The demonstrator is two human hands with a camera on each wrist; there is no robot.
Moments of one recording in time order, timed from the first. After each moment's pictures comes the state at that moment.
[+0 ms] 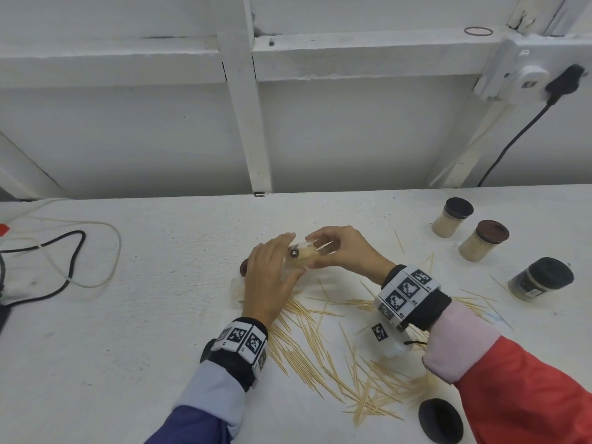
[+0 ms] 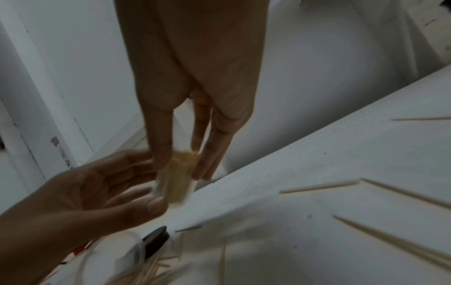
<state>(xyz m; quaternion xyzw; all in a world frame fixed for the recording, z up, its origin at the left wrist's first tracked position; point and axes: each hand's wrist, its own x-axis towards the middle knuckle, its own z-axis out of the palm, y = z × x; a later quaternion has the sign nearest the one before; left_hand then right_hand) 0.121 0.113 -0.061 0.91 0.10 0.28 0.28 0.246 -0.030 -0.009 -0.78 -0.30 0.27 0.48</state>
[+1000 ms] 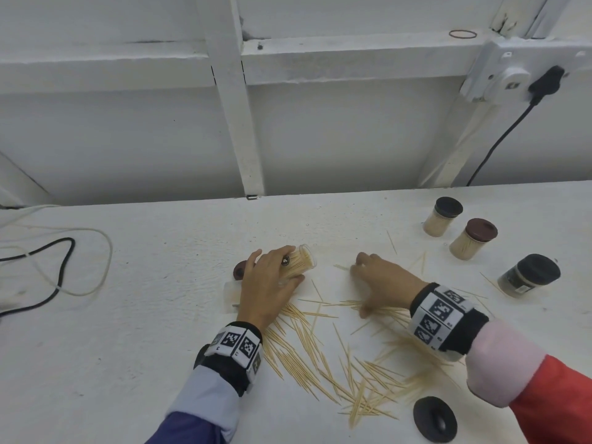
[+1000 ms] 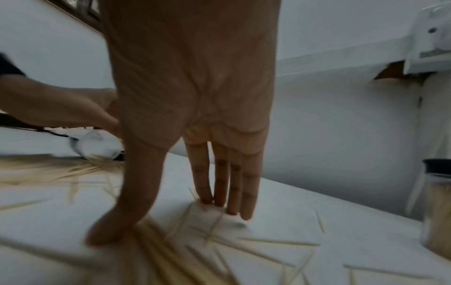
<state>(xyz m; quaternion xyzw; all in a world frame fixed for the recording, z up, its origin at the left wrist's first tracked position) 0.116 0.101 -0.040 0.92 0.13 0.20 0.32 0.249 -0.096 -0.024 -0.88 -0.40 0.25 -0.05</state>
